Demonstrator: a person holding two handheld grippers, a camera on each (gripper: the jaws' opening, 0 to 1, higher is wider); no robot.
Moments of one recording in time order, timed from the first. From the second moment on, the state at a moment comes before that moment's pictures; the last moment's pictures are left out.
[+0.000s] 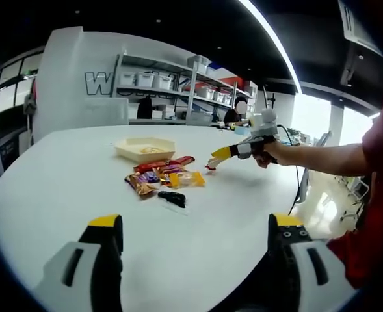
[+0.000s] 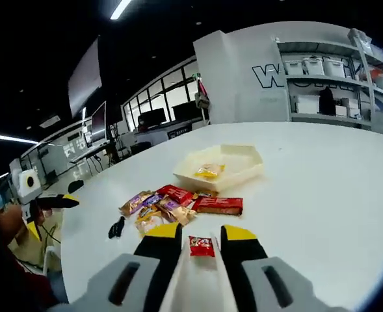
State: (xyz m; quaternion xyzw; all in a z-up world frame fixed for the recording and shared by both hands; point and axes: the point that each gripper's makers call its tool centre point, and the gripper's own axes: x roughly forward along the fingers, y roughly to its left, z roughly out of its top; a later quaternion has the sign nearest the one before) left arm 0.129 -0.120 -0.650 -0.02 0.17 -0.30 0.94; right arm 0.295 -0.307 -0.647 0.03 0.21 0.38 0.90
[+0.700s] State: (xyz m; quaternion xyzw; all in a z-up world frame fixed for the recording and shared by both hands) left arm 0.129 -0.115 -0.648 -0.02 0.16 -0.30 0.94; right arm 0.342 -0.272 -0.565 0.05 0.14 0.40 0.91
